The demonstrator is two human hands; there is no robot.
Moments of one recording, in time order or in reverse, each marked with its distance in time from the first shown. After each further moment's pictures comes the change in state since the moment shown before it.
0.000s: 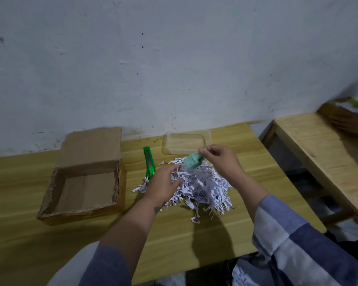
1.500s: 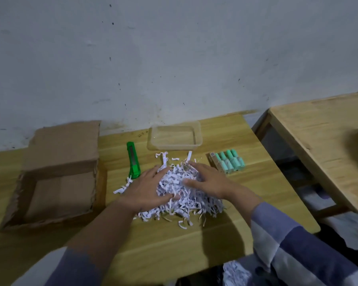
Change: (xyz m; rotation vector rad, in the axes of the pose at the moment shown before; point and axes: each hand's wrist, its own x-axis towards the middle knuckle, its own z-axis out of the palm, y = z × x) left_hand 0.019 -0.036 0.005 0.491 -0.415 0.081; right_hand 0.016 0.079 0.003 -0.487 -0.492 0.010
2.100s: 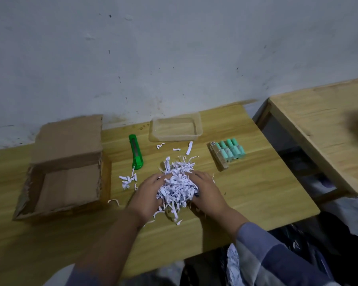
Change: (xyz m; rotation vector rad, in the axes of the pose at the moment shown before) left_hand -0.041 0.005 0.040 -0.238 0.239 0.032; right_hand -0.022 0.011 0.084 -0.029 0.426 -0.223
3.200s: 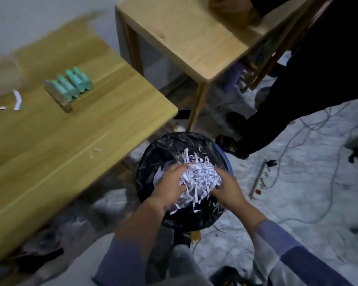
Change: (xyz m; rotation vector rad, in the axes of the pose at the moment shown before) left_hand -0.060 0.209 0.304 -0.109 -0.599 0.189; right_hand -0.349 0.170 -0.062 0.254 0.225 0.845
